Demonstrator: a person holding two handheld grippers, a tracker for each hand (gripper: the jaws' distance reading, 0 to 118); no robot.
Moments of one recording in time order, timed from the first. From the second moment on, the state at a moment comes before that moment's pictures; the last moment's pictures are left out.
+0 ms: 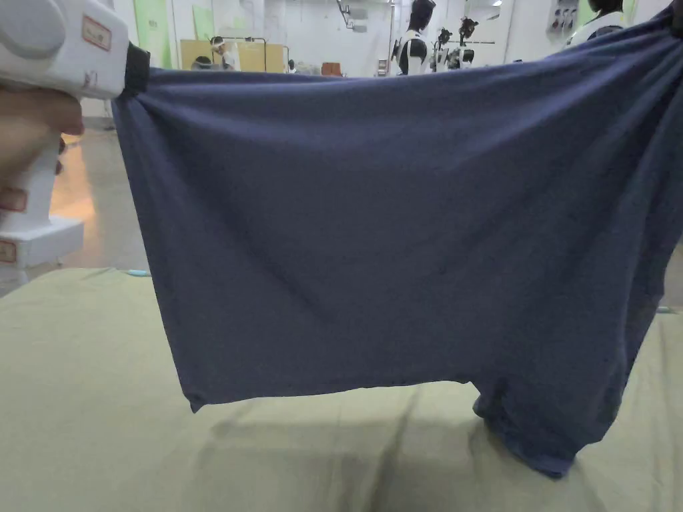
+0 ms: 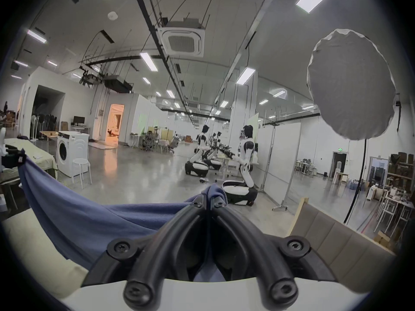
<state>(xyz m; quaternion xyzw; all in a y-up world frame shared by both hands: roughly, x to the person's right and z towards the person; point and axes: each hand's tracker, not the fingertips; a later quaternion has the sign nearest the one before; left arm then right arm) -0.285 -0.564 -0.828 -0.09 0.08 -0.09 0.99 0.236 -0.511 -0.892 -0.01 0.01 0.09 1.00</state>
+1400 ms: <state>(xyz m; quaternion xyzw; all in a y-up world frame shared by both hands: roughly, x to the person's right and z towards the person) -0.269 -0.883 -0.373 -0.27 -0.04 -0.01 0.96 0.315 -0.852 -0.402 -0.23 0.12 0.07 0.96</state>
